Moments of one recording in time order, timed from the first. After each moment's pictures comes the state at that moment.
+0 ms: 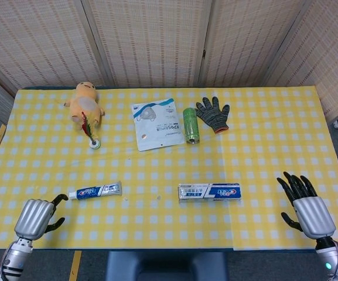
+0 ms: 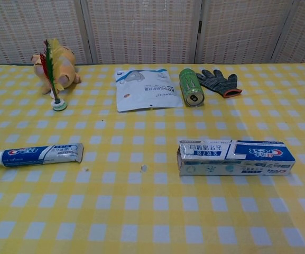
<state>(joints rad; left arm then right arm) -0.18 -1.25 -0.03 -1.64 1.57 1.32 0.30 0.10 -1.13 -0.03 -1.61 -1.60 1.40 -0.11</state>
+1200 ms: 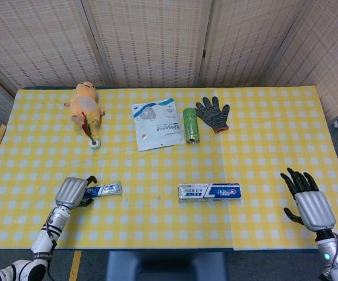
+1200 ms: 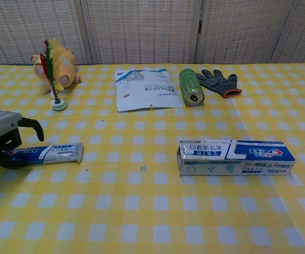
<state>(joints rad) -0.45 -1.51 -0.12 -1.41 1.26 1.00 0.36 0.14 -1.13 0.00 -1.59 -1.50 1.32 -0.13</state>
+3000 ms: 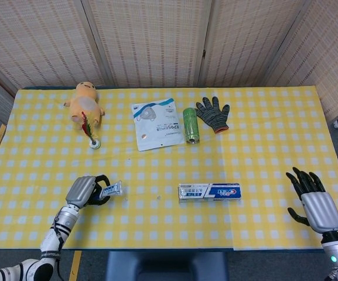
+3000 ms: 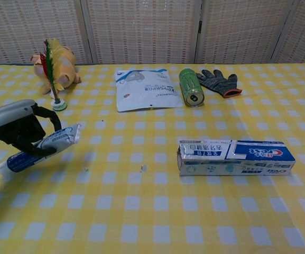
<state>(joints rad) -0.48 -1.47 -0.15 -1.59 1.19 1.01 0.02 0.12 -1.11 0.00 -1.58 -1.53 1.36 -0.03</state>
